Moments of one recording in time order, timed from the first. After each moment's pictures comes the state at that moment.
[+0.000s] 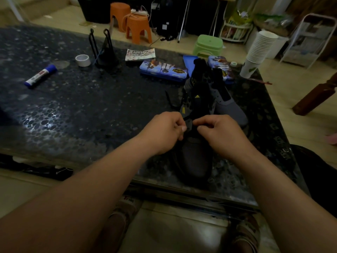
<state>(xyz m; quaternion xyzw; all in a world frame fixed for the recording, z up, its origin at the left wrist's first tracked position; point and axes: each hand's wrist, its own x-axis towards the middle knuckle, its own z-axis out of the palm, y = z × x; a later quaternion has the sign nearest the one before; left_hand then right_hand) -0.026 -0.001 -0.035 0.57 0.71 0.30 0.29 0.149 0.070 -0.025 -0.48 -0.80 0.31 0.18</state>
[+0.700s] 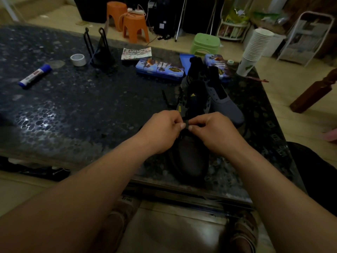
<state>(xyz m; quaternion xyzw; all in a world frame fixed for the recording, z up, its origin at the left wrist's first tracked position) -0.022 0.003 -0.035 0.59 0.72 0.28 0.25 0.147 0.077 -0.031 -0.47 -0.83 0.28 0.15</state>
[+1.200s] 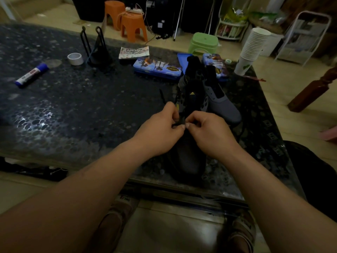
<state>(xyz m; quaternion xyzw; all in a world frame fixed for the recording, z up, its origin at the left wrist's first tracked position) -0.016 -0.003 -0.035 0.59 0.70 0.31 0.25 0.146 0.067 -0.034 -0.46 -0.83 0.24 0.18</state>
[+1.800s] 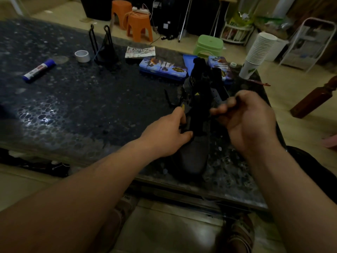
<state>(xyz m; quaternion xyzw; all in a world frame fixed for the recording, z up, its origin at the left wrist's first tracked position) -0.017 -0.001 -0.045 0.62 0.70 0.26 0.22 0.157 0.070 0.018 -0.36 -0.41 0.66 0.52</state>
